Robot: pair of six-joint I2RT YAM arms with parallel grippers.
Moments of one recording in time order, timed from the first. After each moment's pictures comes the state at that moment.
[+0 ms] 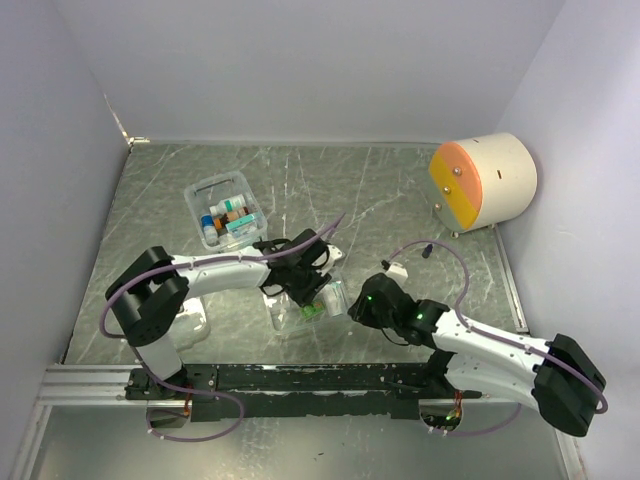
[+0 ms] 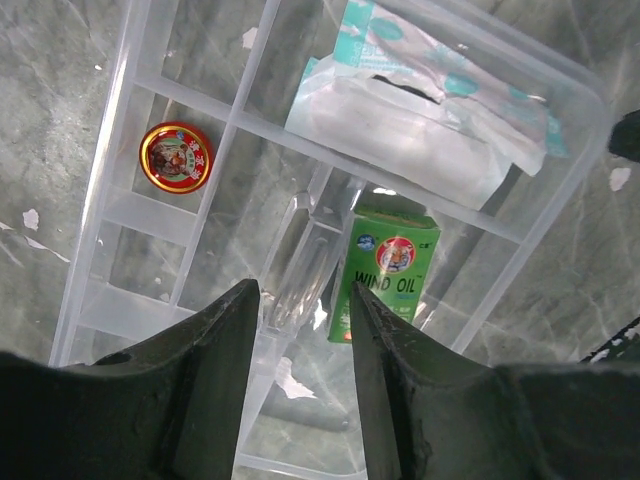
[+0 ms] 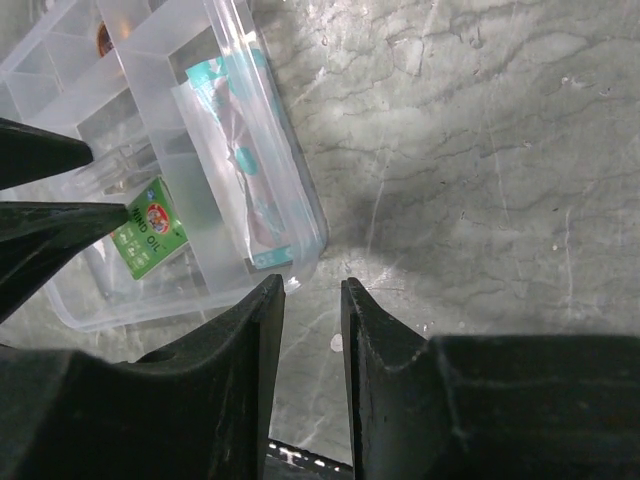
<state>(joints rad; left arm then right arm) -0.95 1.70 1.07 -0.44 0.04 -0.08 0.88 0.96 0.37 -0.29 0.24 1.03</state>
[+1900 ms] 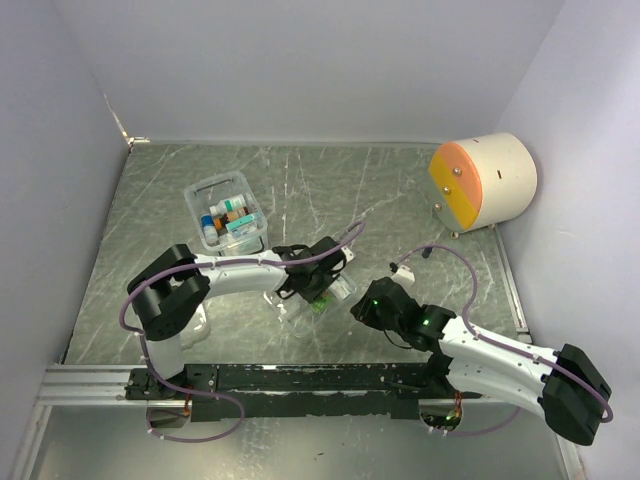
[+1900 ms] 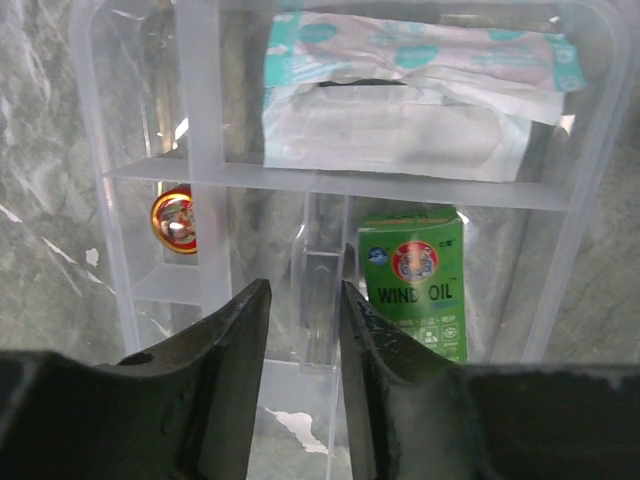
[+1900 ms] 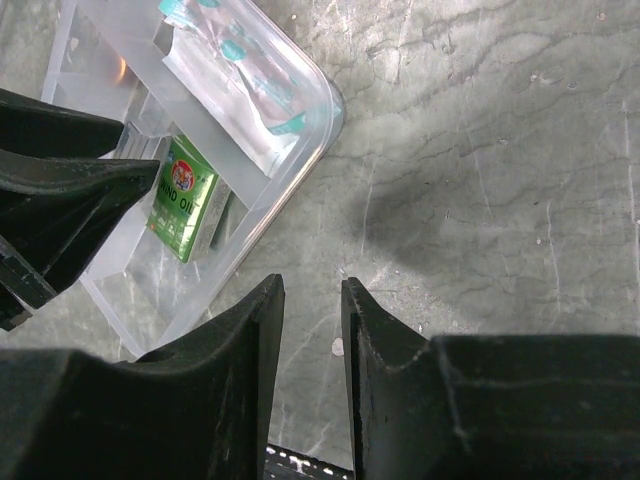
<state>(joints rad) -1.03 1.82 1.15 -0.42 -0.20 -0.10 0.88 0.87 0.32 -0.27 0.28 1.10</state>
